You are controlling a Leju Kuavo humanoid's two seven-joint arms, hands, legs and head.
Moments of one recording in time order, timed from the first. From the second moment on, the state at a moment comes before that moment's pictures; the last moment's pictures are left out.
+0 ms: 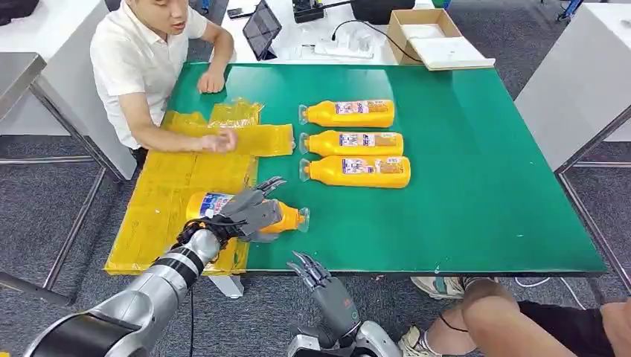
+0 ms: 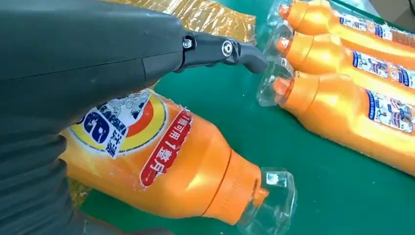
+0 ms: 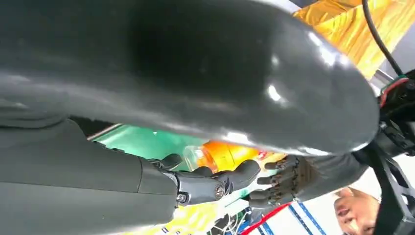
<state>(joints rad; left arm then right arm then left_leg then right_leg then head) -0.71 -0.18 -0.19 -0.45 -0.80 0.01 -0.39 -0.08 0.07 0.54 -0.96 0.60 -0.37 -0.53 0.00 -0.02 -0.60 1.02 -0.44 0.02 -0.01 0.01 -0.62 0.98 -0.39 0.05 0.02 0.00</state>
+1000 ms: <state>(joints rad) -0.31 -0.21 -0.16 -1.28 0.17 -0.15 -0.61 -0.07 0.07 0.54 -0.91 0.54 -0.44 -0.60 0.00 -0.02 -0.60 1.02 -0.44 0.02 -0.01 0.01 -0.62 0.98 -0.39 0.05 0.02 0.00</state>
